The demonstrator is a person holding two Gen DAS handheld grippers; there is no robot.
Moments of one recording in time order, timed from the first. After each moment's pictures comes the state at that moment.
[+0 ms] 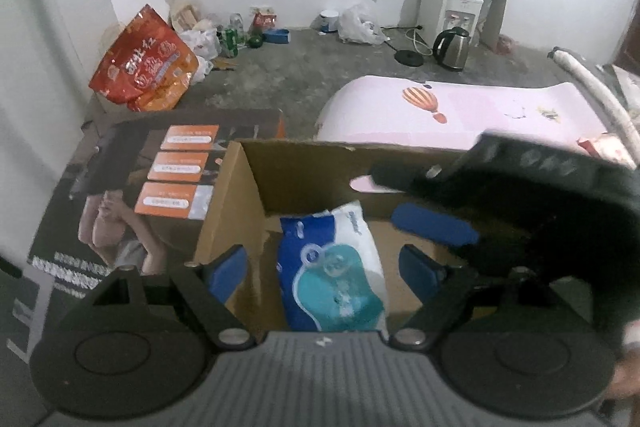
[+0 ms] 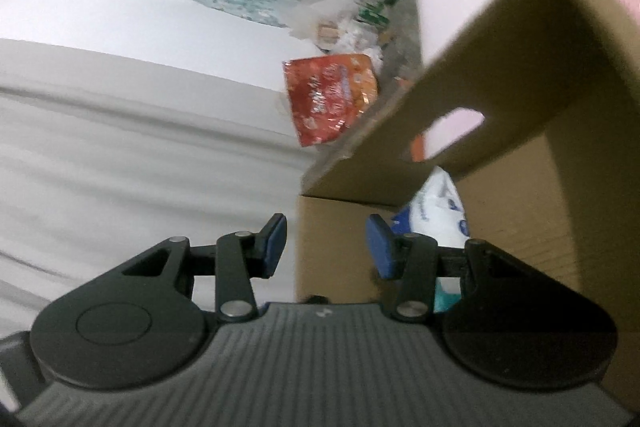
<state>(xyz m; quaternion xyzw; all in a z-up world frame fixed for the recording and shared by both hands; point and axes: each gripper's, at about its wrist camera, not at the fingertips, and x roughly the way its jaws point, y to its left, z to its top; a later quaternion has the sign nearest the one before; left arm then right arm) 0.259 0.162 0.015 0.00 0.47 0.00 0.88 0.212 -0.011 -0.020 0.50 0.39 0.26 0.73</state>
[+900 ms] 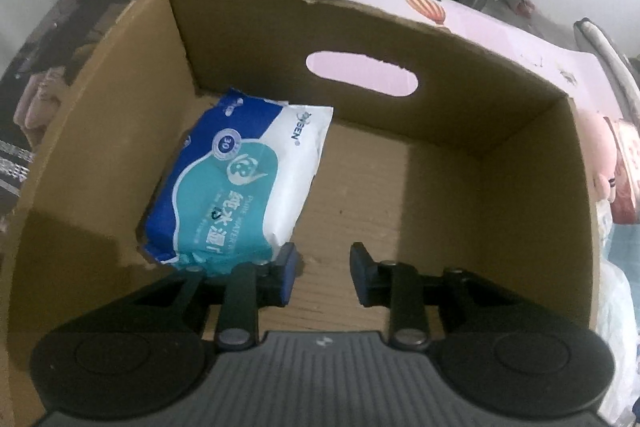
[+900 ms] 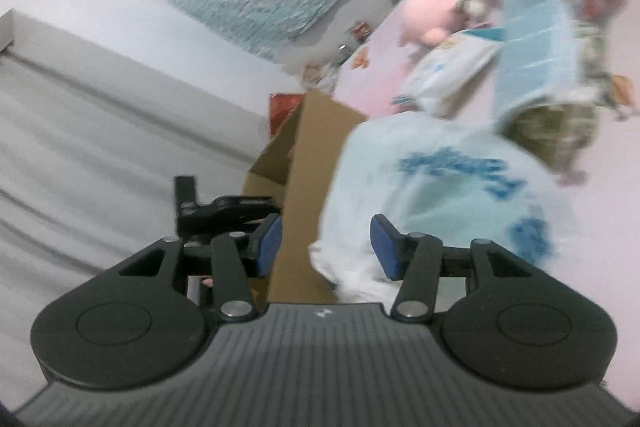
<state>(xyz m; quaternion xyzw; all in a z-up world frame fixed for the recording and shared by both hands) 0.276 0.131 -0.079 -0.09 0.57 0.01 0.81 0.067 -0.319 -0.039 0.44 0.36 0.24 0.78</state>
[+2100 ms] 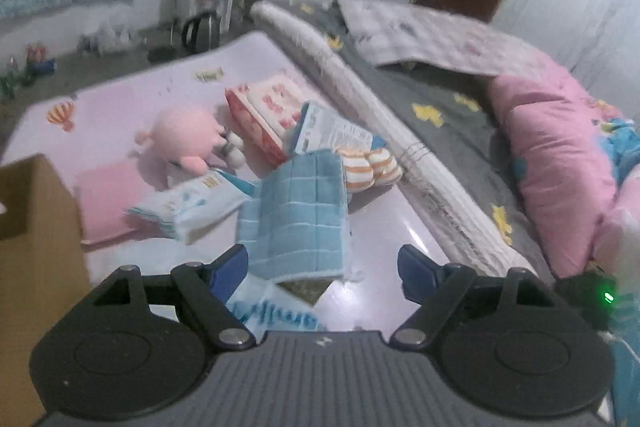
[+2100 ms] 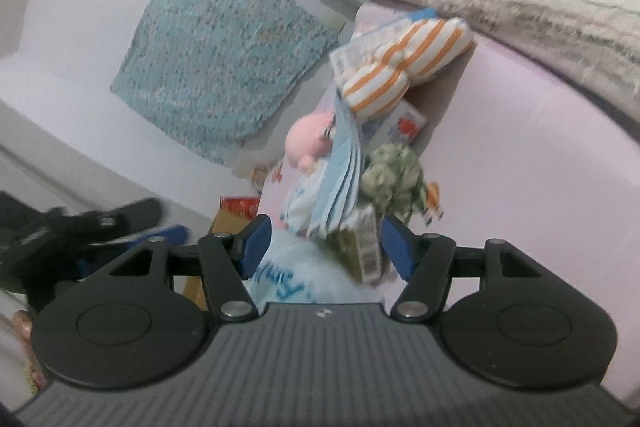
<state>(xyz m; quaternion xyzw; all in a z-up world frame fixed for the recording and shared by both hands) 0.185 -0.174 0.014 0.01 0.47 -0.29 0.84 0.048 -0.427 -0.111 0.49 0.26 0.10 0.83</state>
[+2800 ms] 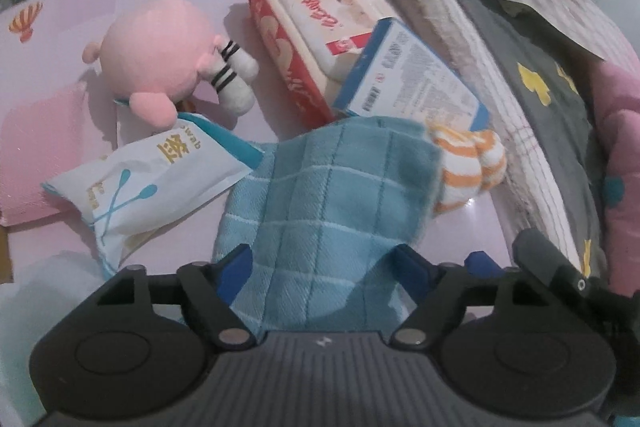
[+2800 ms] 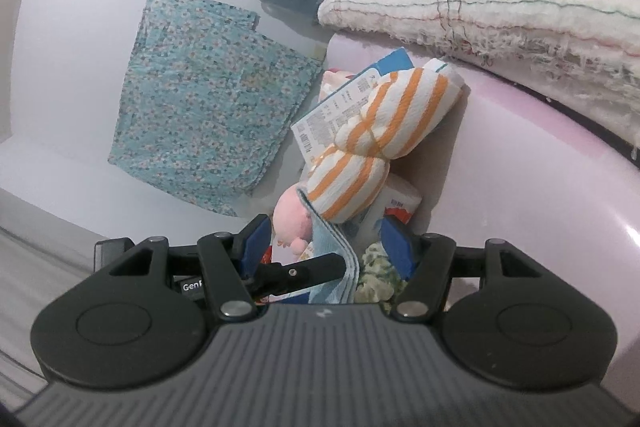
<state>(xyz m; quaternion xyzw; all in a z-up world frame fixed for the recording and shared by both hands) 0.292 -0.232 -0.101 -0.01 0.60 -0.21 0.77 0.141 -0.465 -0.146 0.57 0.22 0.09 0.78</state>
